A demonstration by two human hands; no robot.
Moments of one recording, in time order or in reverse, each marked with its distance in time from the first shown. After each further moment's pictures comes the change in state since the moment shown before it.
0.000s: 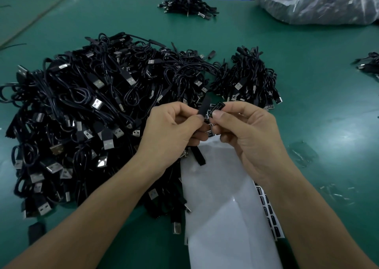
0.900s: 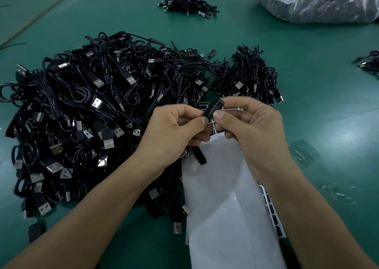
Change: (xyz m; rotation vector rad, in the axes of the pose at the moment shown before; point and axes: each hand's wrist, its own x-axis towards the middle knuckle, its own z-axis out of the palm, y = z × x) left_hand 0.000 0.001 -0.004 0.019 -0.093 -0.028; right_hand -0.001 -0.001 0.002 -0.133 0.051 -0.123
